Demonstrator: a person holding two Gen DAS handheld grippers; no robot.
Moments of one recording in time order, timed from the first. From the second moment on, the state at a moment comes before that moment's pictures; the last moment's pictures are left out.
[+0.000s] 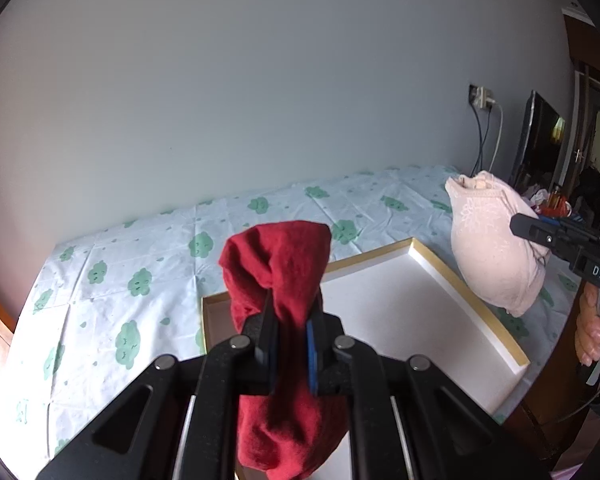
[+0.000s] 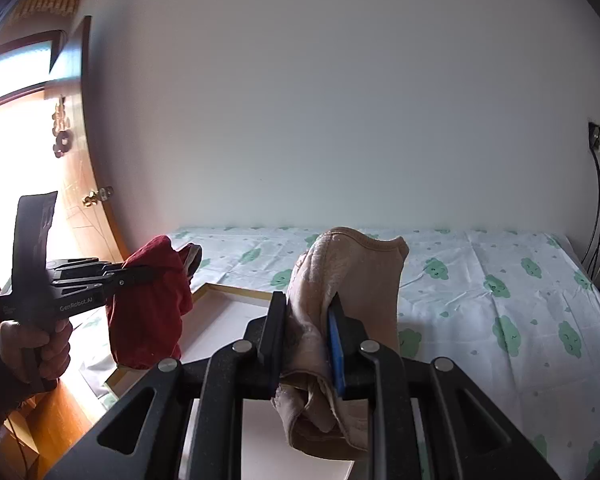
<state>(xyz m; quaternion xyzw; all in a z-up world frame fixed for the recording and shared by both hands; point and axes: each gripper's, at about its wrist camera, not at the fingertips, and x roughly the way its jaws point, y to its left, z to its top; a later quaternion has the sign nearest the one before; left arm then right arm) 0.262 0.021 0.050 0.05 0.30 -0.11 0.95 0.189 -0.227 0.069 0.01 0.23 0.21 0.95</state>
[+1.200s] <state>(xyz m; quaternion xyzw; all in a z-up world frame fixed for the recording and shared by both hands) 0.353 0.042 -0.003 0.02 0.39 -0.08 0.91 0.292 -0.146 0.024 -0.12 0.35 0.16 0.92</state>
